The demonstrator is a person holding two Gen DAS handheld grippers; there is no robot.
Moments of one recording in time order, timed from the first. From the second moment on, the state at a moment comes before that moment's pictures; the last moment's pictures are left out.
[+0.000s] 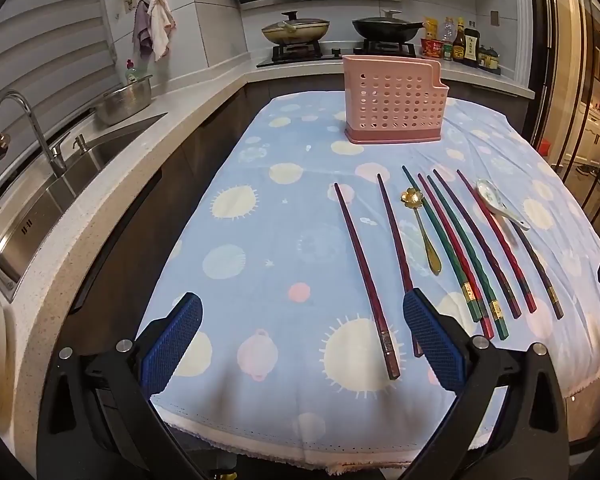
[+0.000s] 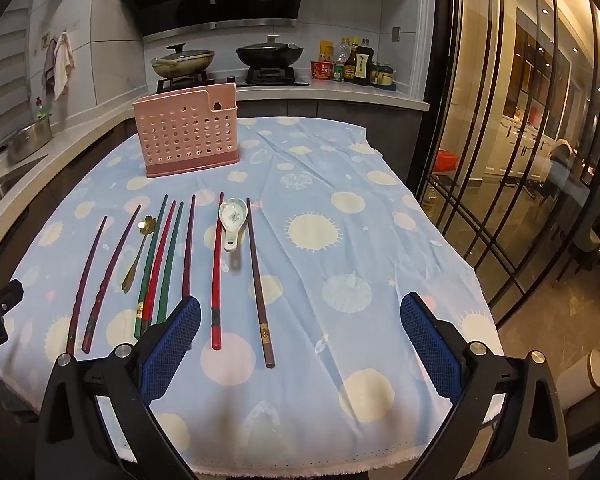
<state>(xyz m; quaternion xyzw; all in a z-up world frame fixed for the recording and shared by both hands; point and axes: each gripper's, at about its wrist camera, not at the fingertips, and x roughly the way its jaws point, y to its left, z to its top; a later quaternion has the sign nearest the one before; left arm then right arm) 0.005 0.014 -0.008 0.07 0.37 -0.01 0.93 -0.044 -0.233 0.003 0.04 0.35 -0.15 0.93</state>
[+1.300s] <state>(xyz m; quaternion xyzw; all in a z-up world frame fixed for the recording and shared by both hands) 0.005 0.016 -0.012 0.07 0.37 -0.01 0.93 -0.044 -0.234 0.000 0.04 0.35 -0.15 0.92</state>
